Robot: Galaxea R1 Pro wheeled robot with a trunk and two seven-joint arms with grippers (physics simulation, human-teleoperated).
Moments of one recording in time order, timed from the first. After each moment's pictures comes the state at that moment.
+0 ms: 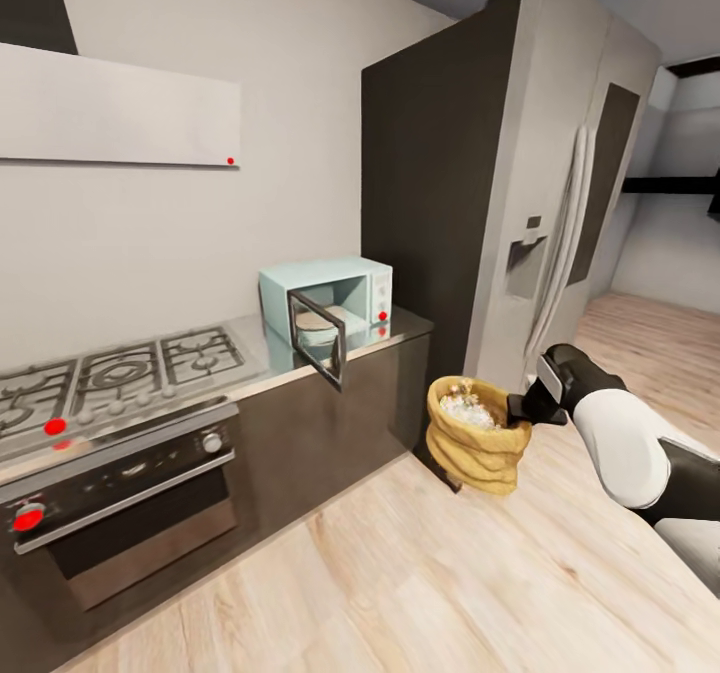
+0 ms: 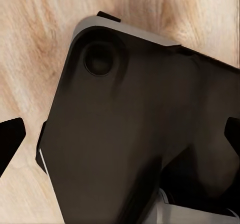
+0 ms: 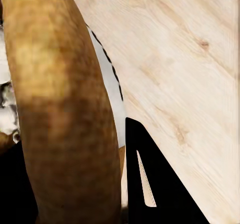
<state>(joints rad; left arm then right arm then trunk) 0.00 -0.04 0.04 -0.09 0.32 -0.05 0.04 -1.28 -0.15 -0.42 -0.24 0.40 1.04 0.07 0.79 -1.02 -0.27</state>
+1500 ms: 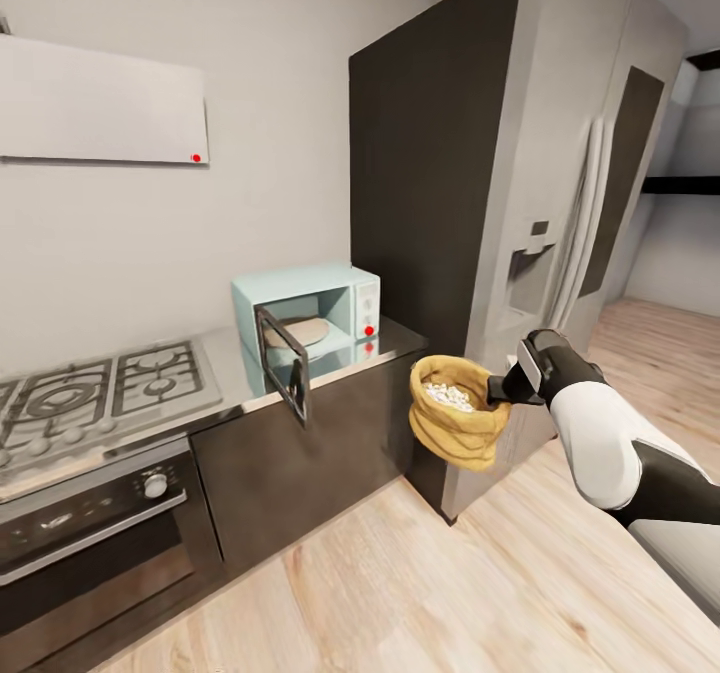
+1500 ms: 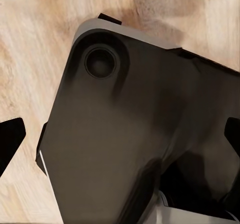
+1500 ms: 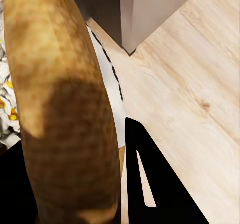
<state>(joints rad) 0.00 -0.04 0.04 -0.10 0.33 -0.05 0.04 -1.28 -0.06 -0.42 -0.35 0.40 1.04 0.06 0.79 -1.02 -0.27</state>
